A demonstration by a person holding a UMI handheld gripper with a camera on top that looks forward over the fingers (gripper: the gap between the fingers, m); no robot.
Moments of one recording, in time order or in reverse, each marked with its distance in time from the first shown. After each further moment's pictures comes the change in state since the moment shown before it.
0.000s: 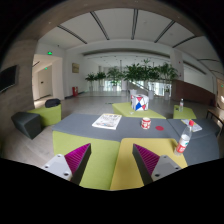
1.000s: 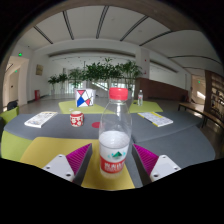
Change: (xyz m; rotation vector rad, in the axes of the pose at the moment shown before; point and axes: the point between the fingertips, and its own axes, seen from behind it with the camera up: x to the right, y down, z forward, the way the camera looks) arm 0.429 0.090 0.161 0.037 0.382 0.064
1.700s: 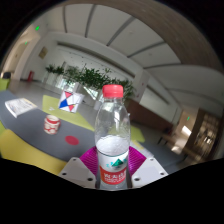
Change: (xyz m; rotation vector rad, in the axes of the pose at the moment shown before) arm 0.055 -0.104 0.085 0.145 0.202 -0.331
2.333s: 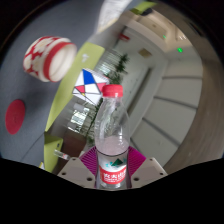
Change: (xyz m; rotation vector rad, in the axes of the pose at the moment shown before) arm -0.174 -0.186 0.259 0.420 0.312 -1.555
